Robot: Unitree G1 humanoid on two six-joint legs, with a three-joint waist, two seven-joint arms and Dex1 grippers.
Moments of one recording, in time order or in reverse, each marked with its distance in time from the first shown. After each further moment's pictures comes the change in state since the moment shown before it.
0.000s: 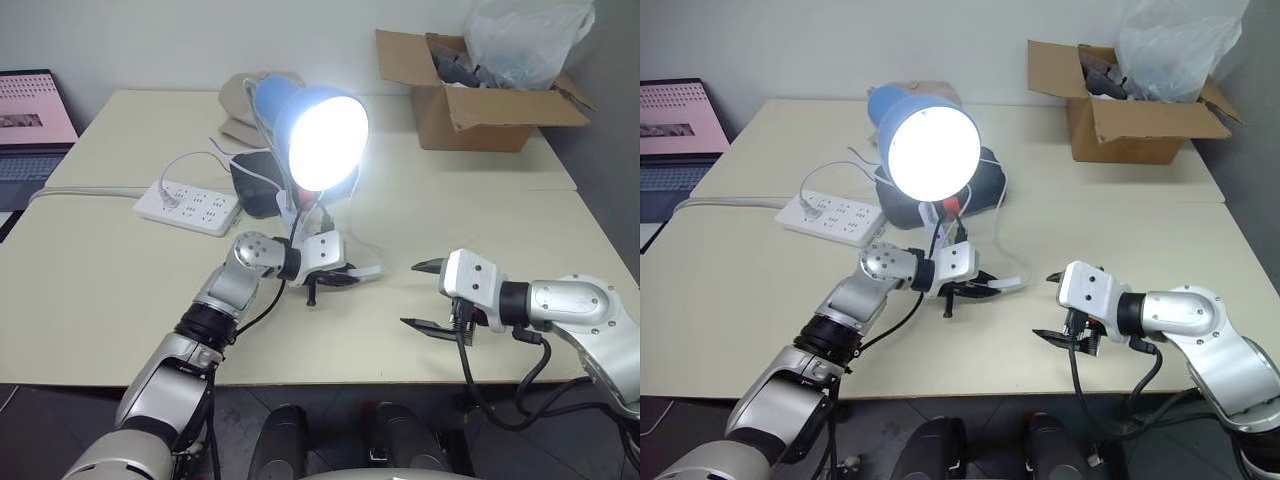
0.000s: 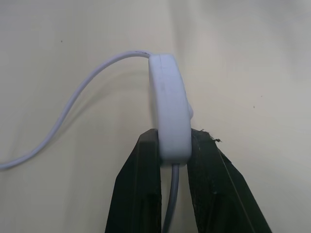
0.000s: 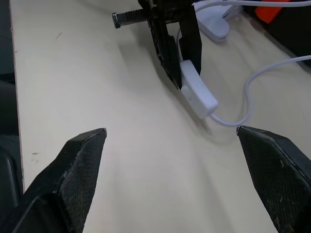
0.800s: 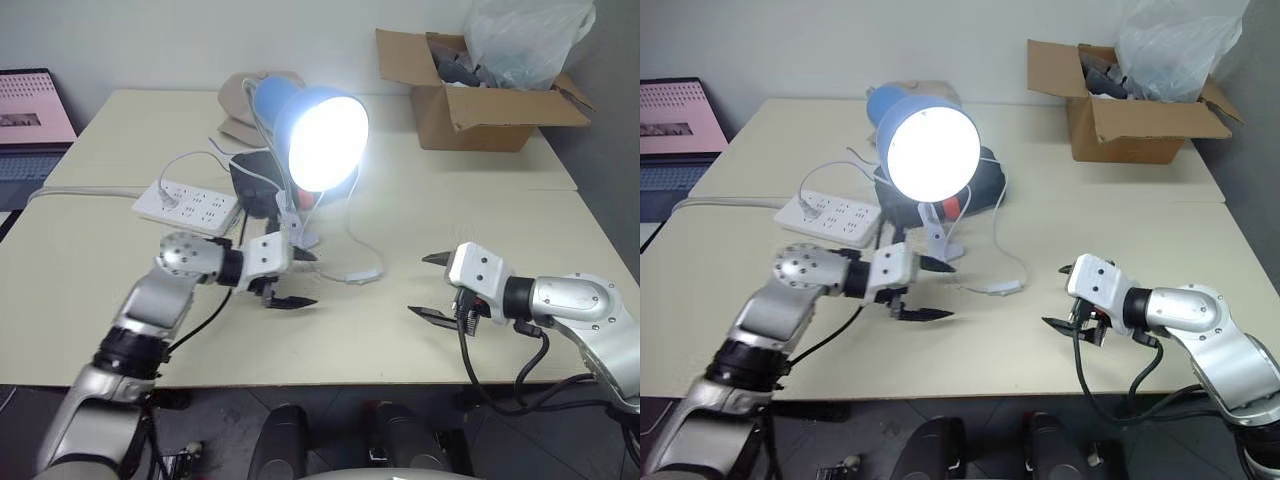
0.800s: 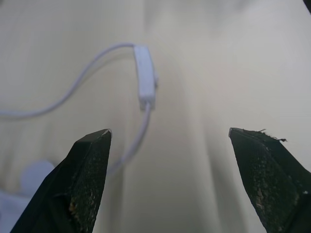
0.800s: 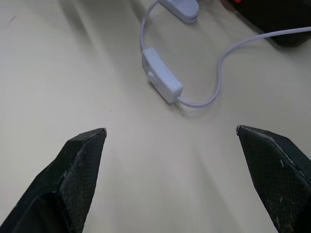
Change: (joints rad) left arm 0.275 0.343 0.221 -0.504 -0.209 0.216 -0.109; right arm 0.002 -0.018 -0.006 0.127 -0.011 -0.094 -0.031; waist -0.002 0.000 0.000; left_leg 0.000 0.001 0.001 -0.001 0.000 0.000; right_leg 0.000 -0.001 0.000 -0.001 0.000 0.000
